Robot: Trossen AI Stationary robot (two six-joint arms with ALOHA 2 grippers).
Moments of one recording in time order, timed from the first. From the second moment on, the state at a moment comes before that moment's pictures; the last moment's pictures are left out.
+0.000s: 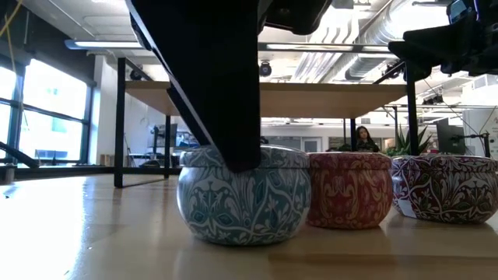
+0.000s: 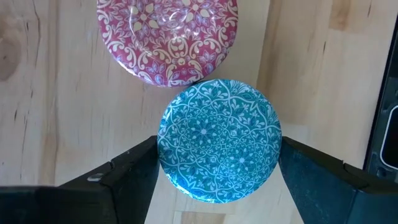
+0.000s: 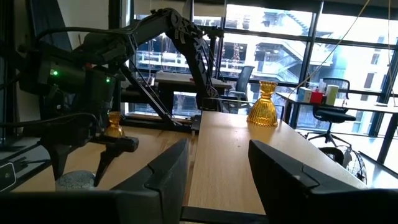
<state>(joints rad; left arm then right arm) -0.50 2.23 1.80 -0.81 -0.04 -0.66 0.00 0.11 0.01 0.24 -0.06 -0.09</state>
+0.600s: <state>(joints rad) -0.50 2.23 1.80 -0.80 -0.02 -0.64 0.00 0.11 0.01 0.23 -0.06 -0.09</state>
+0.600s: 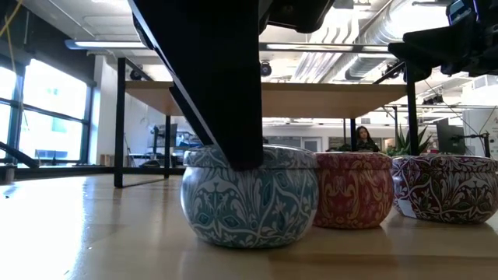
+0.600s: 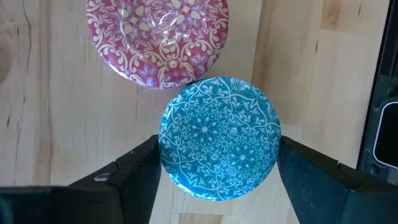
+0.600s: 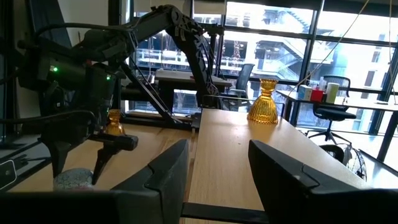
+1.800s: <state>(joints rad) -0.50 2.26 1.80 -0.75 -0.01 -0.56 0.00 0.12 0.01 0.23 -0.06 -0.09</state>
